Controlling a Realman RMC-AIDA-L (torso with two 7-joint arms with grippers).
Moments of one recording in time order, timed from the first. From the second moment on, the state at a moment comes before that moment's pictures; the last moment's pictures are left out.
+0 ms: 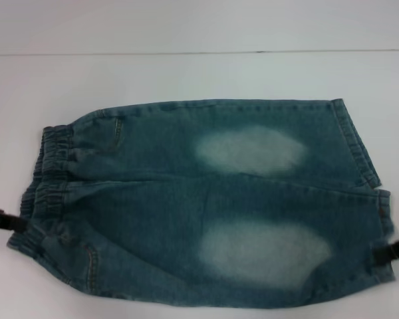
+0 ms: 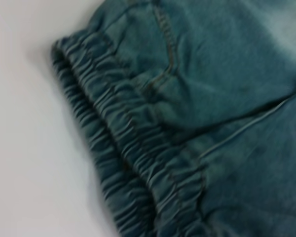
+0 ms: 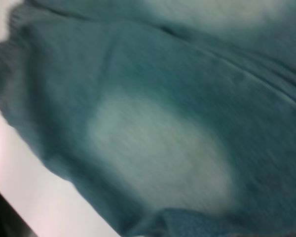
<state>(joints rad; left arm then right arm) -0.58 -1.99 0.58 0.98 2.71 1.74 -2.14 0.53 2.05 -0.71 -1.08 -2.60 -1.92 2.31</state>
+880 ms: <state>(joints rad) -0.61 -1.97 0.50 0.98 2.48 1.66 -2.14 0.53 2.00 -0.54 -0.95 -2.32 -1.79 2.08</state>
